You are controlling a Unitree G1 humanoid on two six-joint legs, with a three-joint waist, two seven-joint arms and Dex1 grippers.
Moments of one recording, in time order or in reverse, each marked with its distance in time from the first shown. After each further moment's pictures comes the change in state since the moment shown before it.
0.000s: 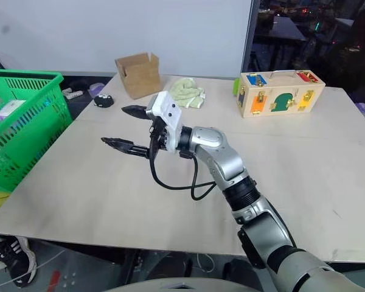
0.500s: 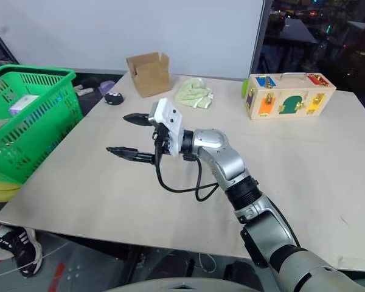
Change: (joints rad) left arm 0.049 0.011 0.022 -0.132 -0.101 0.182 -0.352; right arm -0.009 -0.026 0.017 0.051 -0.001 -0.016 0.059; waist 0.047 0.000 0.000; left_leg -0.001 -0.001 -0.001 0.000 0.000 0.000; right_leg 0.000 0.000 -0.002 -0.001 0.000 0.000
